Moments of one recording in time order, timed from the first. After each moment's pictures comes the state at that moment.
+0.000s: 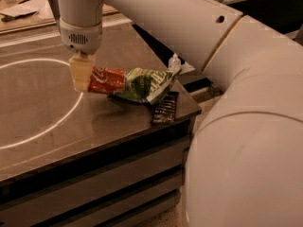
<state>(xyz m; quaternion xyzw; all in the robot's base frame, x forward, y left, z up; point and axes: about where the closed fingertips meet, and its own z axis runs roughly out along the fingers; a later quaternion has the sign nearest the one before) 0.554 0.165 0.913 -0.72 0.69 0.06 0.09</state>
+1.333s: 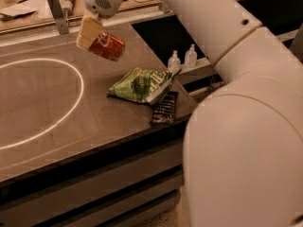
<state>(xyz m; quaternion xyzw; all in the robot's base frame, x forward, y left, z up) 0.653 0.164 0.980 -0.69 0.65 0.14 0.28</state>
